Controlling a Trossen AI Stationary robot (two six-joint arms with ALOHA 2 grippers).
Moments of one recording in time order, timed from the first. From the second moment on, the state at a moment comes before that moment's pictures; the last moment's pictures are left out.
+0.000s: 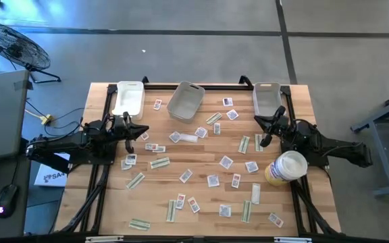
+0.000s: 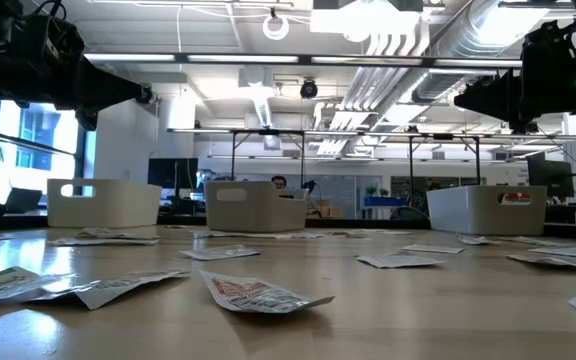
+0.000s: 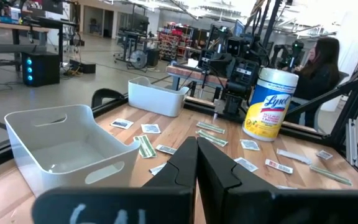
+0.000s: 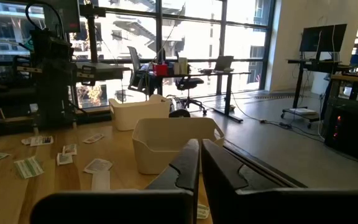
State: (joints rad) left arm 0.12 0.01 0.01 0.05 -0.14 -0.19; right arm -0.19 0.01 0.01 0.09 0.31 -0.03
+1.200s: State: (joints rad) left arm 0.12 0.01 0.01 0.05 -0.14 -0.19; right arm -0.16 0.08 0.01 0.36 0.24 0.07
